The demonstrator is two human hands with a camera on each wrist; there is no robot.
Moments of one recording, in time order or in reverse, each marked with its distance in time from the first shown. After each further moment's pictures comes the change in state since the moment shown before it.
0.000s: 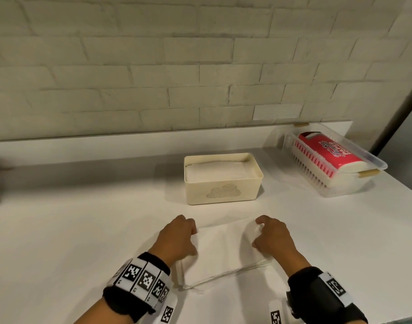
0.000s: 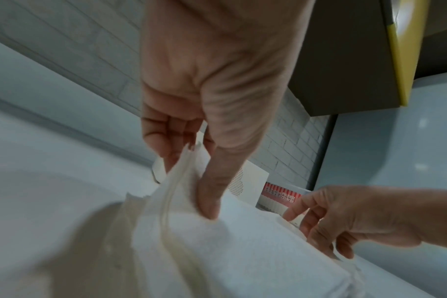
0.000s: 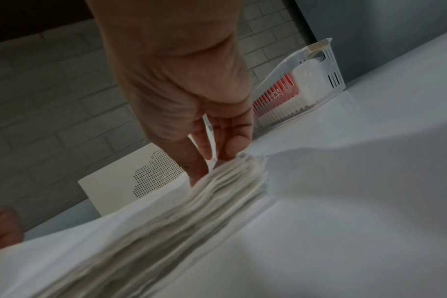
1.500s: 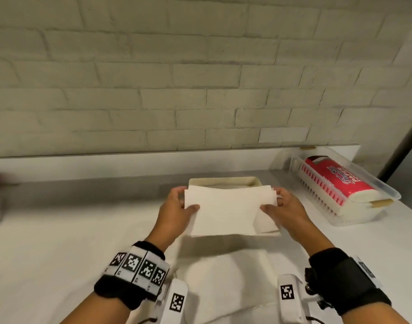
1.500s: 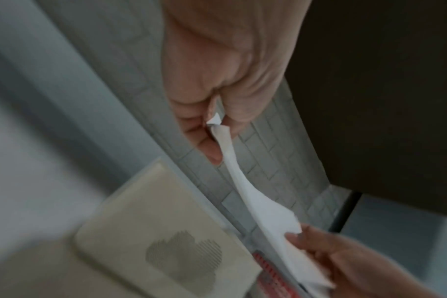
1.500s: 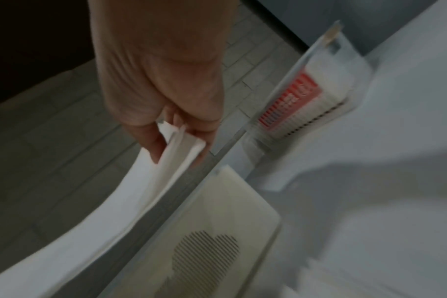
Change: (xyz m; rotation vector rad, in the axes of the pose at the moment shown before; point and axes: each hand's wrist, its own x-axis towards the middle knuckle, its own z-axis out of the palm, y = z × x) left_hand 0.039 0.009 -0.071 -0.993 0.413 -0.064; right_hand 0.032 -0.040 -0.092 0.804 0.111 -0.141
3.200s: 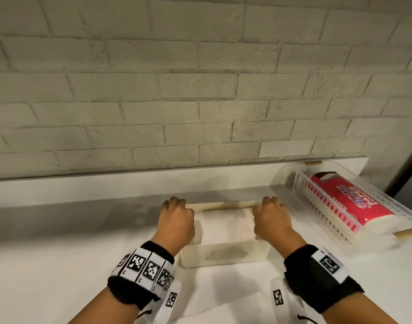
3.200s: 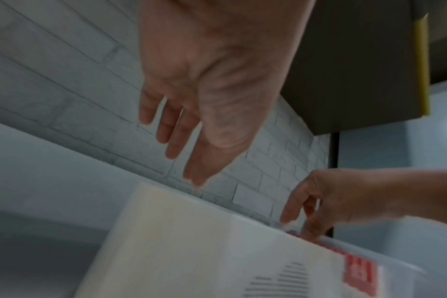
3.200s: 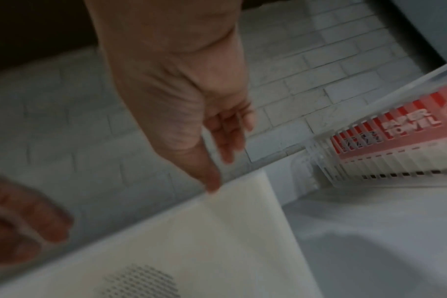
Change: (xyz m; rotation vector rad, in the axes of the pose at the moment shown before) left_hand 0.085 0.016 0.030 1.387 -0.153 0.301; right_hand 0.084 -0.021 0.036 -1.365 -0.023 -0.302
